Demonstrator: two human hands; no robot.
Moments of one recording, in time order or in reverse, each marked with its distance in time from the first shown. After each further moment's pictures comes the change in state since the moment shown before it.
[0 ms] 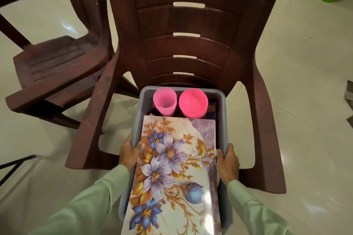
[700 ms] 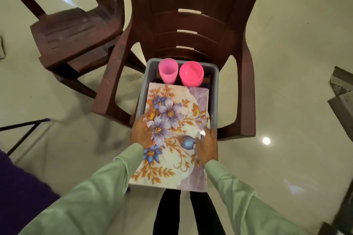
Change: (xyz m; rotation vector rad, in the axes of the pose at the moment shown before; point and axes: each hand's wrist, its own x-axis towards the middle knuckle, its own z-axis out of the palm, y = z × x) left_hand -0.146 0.021 -0.015 0.024 0.007 0.133; right_hand -0.124 0.018 -0.011 -0.098 -0.119 -0.245
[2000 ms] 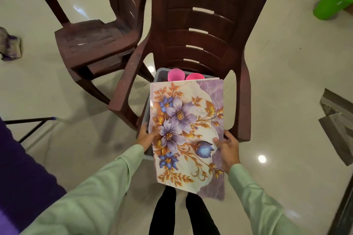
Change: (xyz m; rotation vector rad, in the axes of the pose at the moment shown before) left_hand -0.032 0.000 -0.024 -0.409 -0.167 -0.327; right_hand -0.022 -0.007 -0.079 0.767 -0.056 0.215
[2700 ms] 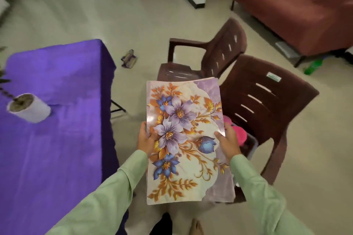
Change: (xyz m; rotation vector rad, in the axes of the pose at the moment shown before) left_hand -0.255 0.032 -0.091 -0.476 0.600 0.501; right_hand -0.137 -0.179 0.110 -0.533 -0.628 -0.541
